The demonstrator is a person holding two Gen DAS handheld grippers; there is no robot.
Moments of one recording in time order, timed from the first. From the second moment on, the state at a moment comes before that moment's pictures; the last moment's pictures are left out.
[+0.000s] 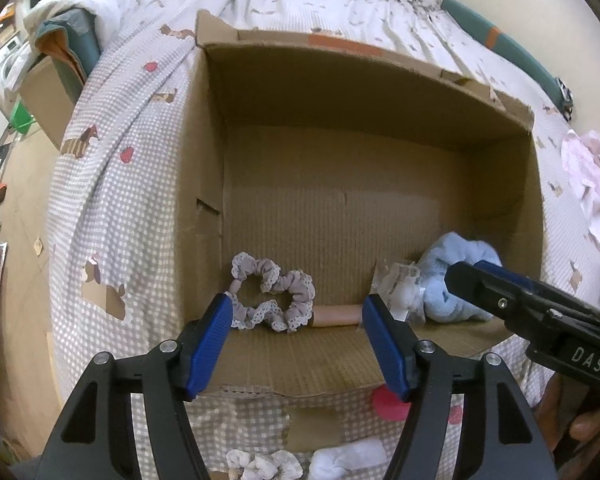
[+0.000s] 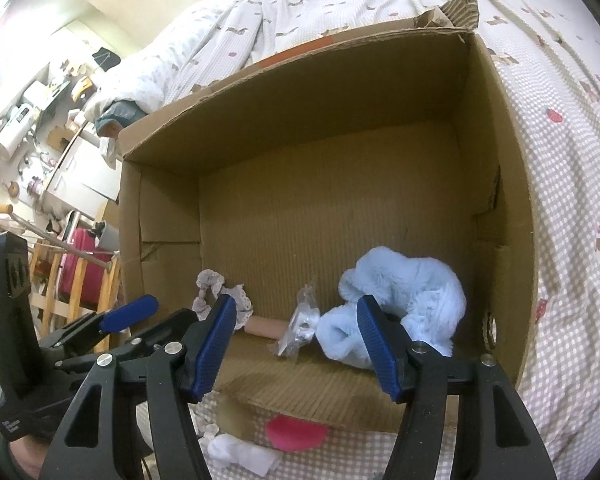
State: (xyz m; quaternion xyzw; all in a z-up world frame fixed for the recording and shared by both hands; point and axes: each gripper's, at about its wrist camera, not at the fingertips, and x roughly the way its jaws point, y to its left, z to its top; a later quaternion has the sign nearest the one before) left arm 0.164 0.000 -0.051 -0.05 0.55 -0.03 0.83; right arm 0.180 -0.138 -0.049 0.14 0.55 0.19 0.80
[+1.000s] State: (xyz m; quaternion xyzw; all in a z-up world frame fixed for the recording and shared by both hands) left arm 0.077 0.053 -0.061 -0.11 0.60 0.01 0.79; right arm 0.101 -0.157 -0.027 0.13 0.54 0.17 0.81
